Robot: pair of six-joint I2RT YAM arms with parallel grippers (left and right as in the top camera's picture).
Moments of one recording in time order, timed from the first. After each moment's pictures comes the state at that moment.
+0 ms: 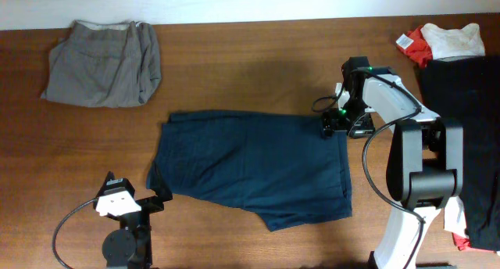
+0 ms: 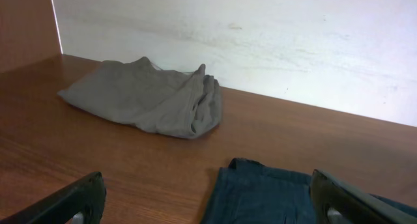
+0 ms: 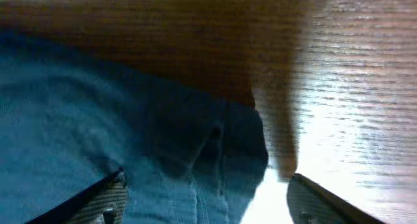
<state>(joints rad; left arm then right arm) -0.01 0.01 0.01 -0.07 -0.17 -0.18 0.03 2.10 1.48 -1.01 -0.07 0.02</state>
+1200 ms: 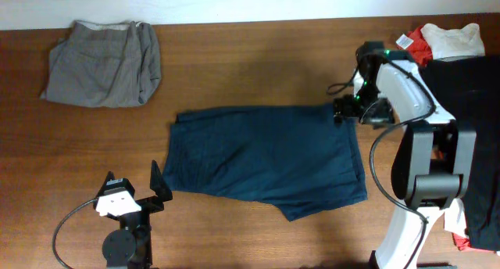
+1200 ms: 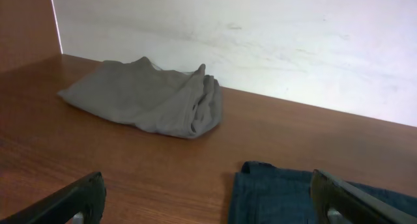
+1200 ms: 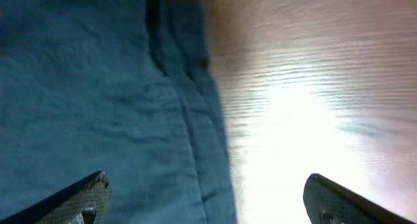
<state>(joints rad) -0.01 0.01 0.01 -0.07 -0.17 -0.18 -0.02 2.10 1.70 -1.24 0.03 0.10</state>
